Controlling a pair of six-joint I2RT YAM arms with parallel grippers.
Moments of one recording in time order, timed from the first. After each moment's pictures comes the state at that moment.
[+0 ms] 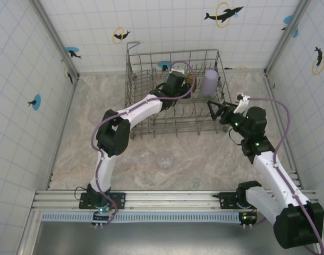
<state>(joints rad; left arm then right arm) -0.72 2.20 1.83 -0.21 -0.13 -0.40 0.20 0.91 0.60 0.16 -0.37 0.54</state>
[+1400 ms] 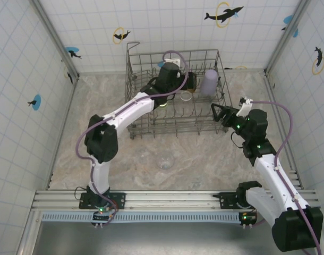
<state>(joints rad) -0.72 1.97 1.75 -0.16 -0.05 -0.48 0.17 0.87 0.58 0.07 -0.33 0.56</state>
